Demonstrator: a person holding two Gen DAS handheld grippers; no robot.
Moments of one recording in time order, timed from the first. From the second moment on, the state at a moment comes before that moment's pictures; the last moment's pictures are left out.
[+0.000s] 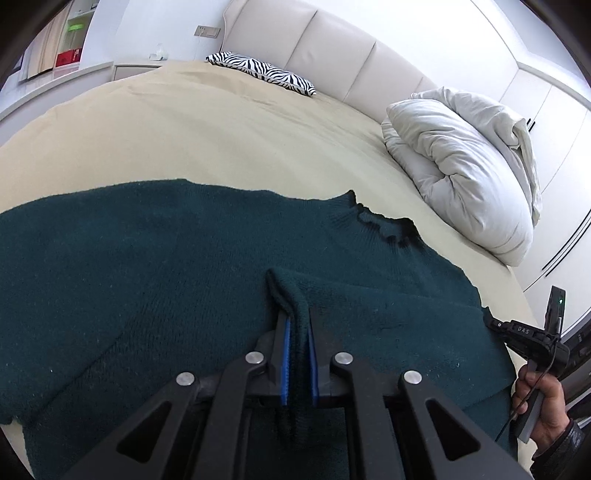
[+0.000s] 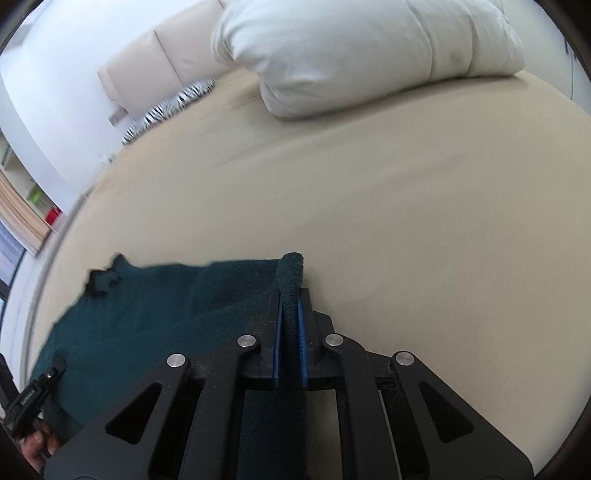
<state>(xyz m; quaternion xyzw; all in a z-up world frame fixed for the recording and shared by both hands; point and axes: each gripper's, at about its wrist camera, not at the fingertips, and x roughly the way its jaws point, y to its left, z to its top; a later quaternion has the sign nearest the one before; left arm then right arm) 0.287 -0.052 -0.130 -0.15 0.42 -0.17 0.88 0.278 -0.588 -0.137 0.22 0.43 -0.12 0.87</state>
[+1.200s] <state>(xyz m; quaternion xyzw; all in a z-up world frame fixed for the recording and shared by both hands) 0.190 0.086 -0.065 -0.27 0.36 -0.12 0.89 0.140 -0.571 -0.100 0.27 0.38 -0.11 0.88</state>
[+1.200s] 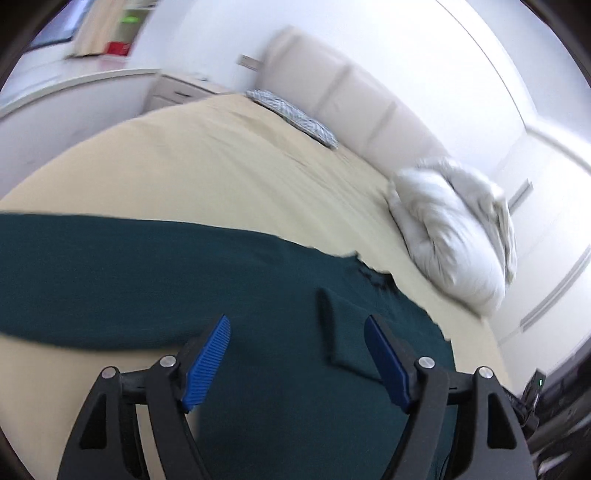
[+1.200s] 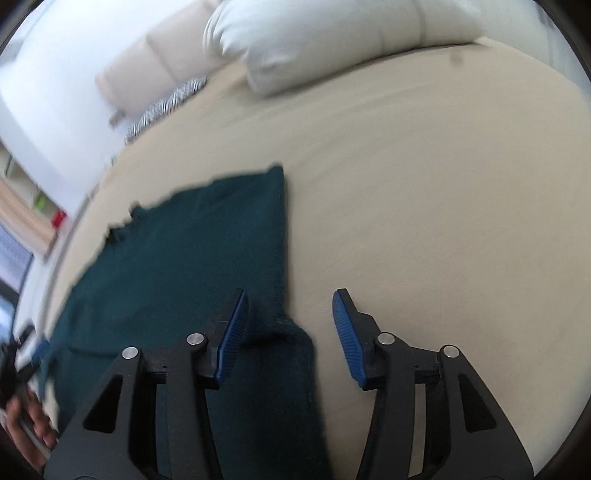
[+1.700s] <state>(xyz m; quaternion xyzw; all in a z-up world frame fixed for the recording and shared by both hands) 0.087 0.309 -0.147 -0.60 0.26 0.06 0.76 0.081 -0.436 -0.062 0.33 0.38 0.05 0.86</state>
